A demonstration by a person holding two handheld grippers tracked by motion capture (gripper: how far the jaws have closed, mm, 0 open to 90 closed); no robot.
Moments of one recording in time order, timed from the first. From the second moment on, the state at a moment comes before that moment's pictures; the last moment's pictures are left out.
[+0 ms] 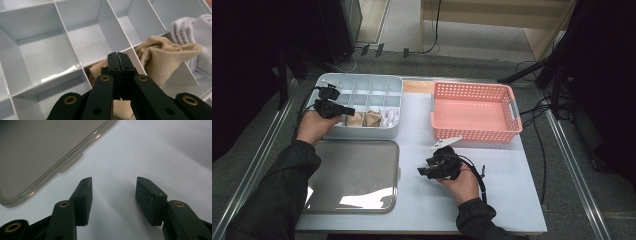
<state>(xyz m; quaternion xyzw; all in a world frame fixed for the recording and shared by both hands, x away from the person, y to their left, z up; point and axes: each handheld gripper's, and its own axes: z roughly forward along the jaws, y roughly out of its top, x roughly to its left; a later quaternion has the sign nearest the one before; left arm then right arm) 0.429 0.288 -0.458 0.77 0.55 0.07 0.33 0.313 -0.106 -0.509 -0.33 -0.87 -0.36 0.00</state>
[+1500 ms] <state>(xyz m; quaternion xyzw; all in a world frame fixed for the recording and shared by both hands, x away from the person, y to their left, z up) 0.358 0.280 -0.413 0.79 0.49 0.10 0.37 0.312 -0.106 -0.495 -0.35 -0.84 -0.41 -0.01</state>
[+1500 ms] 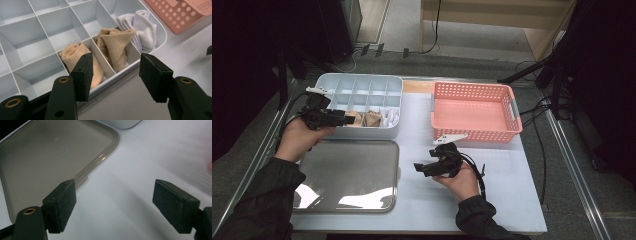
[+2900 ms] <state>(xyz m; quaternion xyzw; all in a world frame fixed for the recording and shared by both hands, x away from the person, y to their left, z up) 0.277 0.319 -0.476 0.77 0.51 0.07 0.37 0.303 -0.099 -0.495 -0.33 -0.85 -0.41 -0.04</state>
